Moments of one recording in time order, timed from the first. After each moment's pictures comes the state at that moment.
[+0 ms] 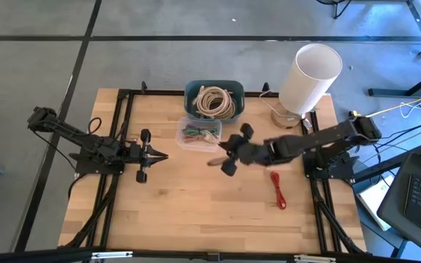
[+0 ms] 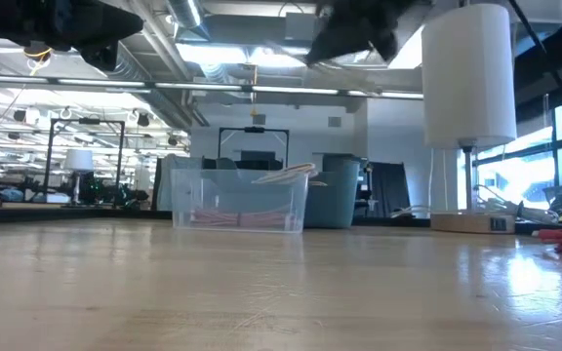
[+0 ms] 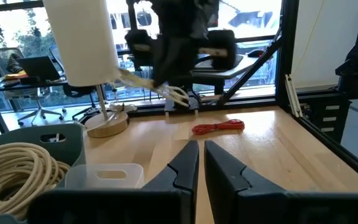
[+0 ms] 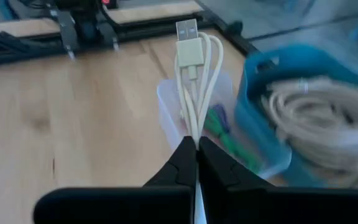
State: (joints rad) left arm -0.38 0.52 0.22 0.29 -0.43 0.07; right arm 0.24 1.53 1.14 -0.26 0.61 0.33
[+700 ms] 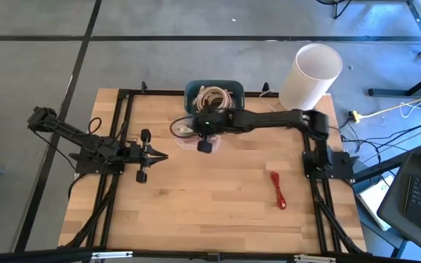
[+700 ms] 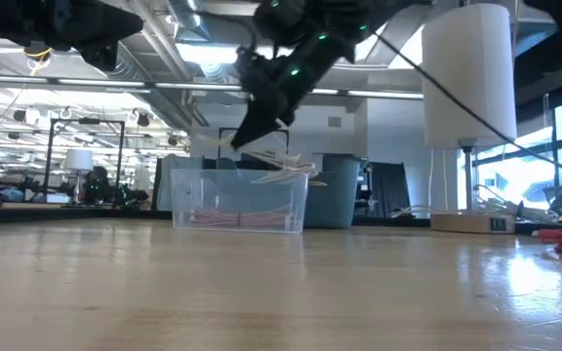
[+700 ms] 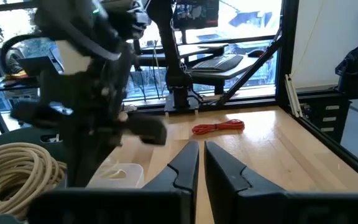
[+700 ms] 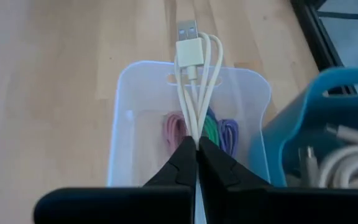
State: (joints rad) left arm -0.38 0.52 0.22 0.29 -0.43 0.07; right arm -0.13 2.02 1.57 -0.34 0.09 -0.14
